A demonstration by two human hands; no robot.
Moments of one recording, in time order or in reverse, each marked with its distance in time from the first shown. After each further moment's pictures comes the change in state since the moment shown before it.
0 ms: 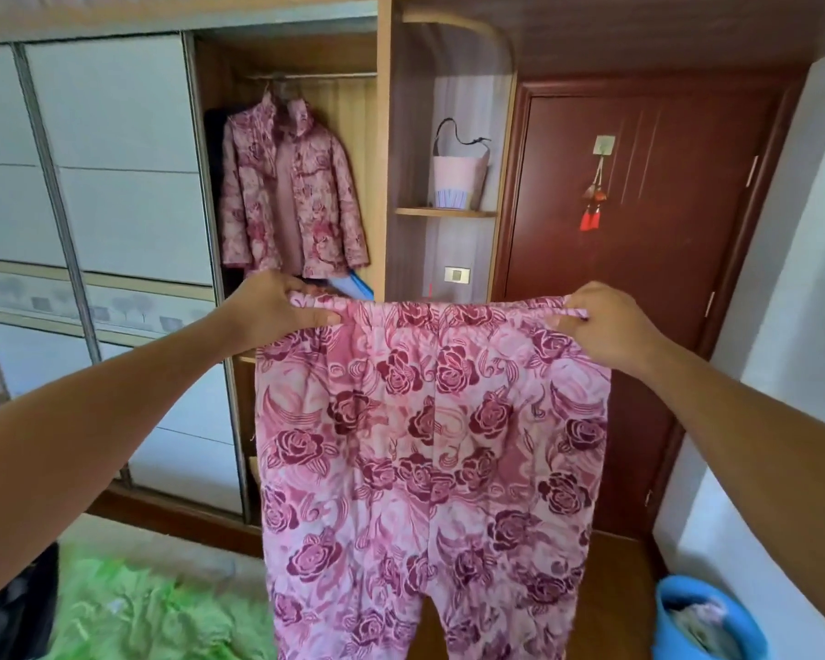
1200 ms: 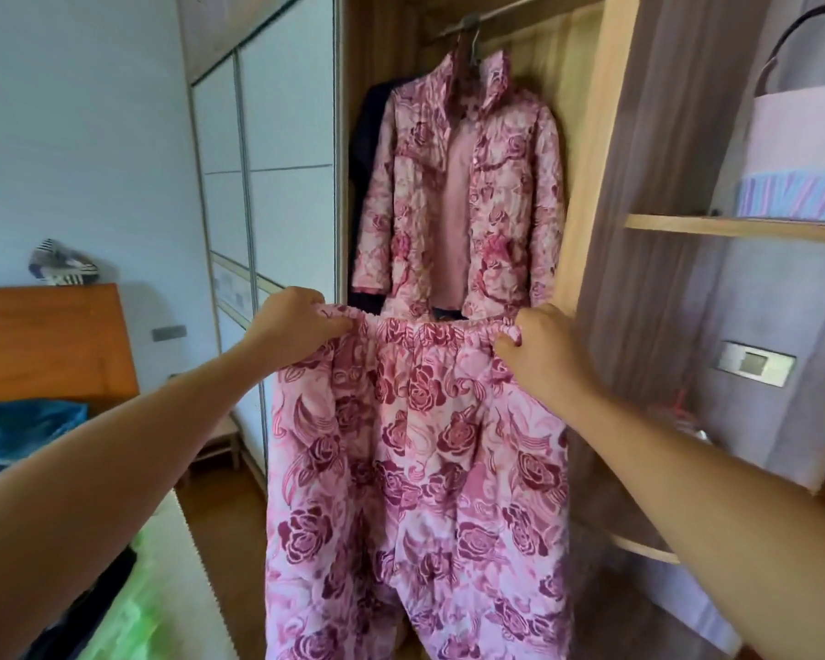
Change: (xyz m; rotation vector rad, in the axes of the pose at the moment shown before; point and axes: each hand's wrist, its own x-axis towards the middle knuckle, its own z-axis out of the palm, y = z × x) left_hand 0.420 -0.282 0.099 0.370 0.454 -0.557; right_hand 0.516 -0.067 0.451 0.320 0.000 -0.437
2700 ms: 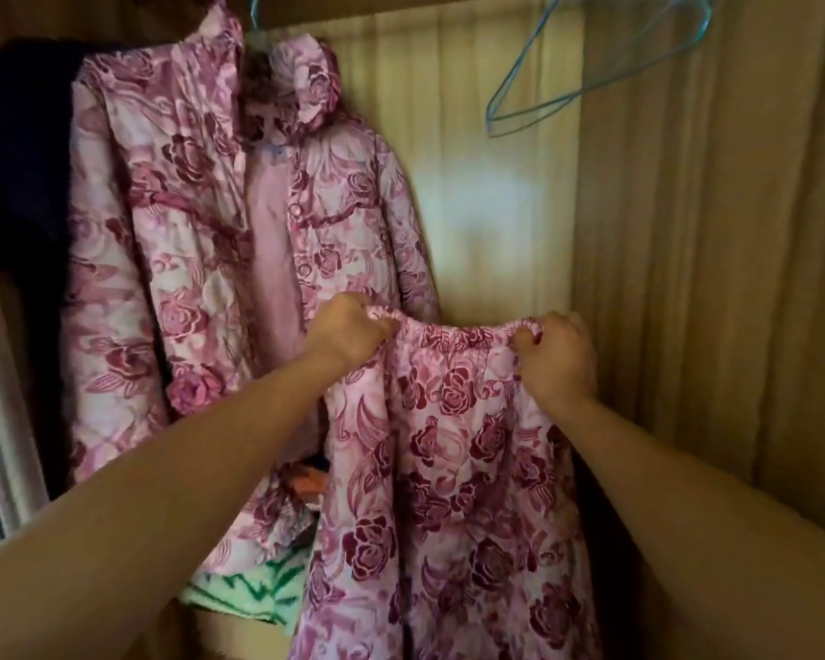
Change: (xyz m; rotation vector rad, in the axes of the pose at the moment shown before) left_hand 0.477 0.145 0.270 -0.550 -0.355 0.545; right_hand 0.320 0.163 0.156 -0.344 0.586 0.681
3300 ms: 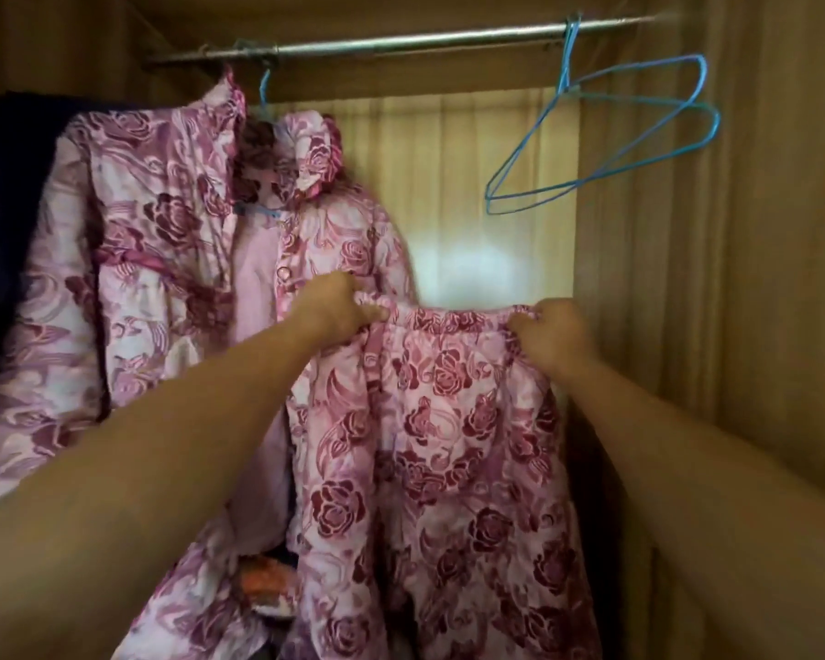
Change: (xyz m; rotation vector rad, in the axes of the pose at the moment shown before) left_hand 0.117 0.037 -0.037 0.337 0.049 0.136; right_hand 0.141 -0.028 -0.001 0.135 -0.109 -0.021
